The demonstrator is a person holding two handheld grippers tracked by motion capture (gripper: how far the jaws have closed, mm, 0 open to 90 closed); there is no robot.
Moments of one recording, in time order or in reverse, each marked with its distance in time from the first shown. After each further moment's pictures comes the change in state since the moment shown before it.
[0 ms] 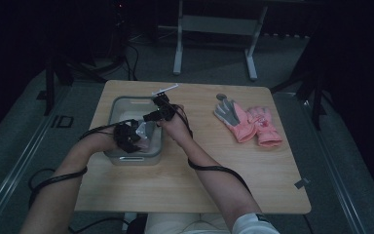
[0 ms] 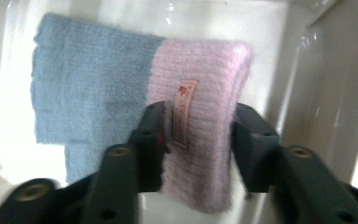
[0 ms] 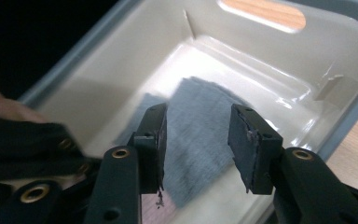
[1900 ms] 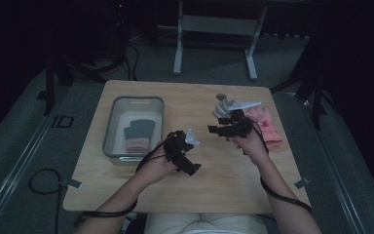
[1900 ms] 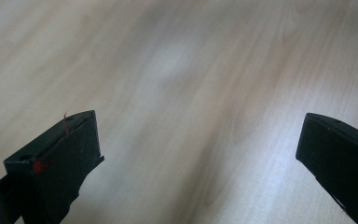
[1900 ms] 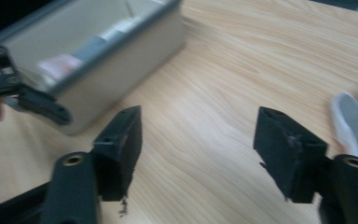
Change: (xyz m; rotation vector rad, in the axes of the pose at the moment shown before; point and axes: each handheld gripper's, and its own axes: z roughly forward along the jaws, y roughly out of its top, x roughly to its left) left arm -0.097 0.143 0.002 -0.325 -0.045 -0.320; right arm -0.104 -0.120 -0.177 -0.160 -0.092 -0.096
